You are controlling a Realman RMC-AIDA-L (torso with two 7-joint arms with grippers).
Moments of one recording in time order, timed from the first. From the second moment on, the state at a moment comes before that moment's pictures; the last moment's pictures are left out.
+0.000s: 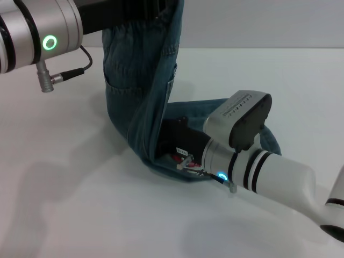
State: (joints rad) left arm -0.22 -2.06 -1.56 -1.83 2.13 -0.82 0.33; right arm 0.65 2.09 0.57 0.61 -2.69 -0.54 0.51
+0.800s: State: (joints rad) left arm -0.20 -2.06 -1.51 -1.81 2.12 -0.83 0.33; right arm 0.51 2.06 1.11 0.31 -2.69 -0.64 0.46
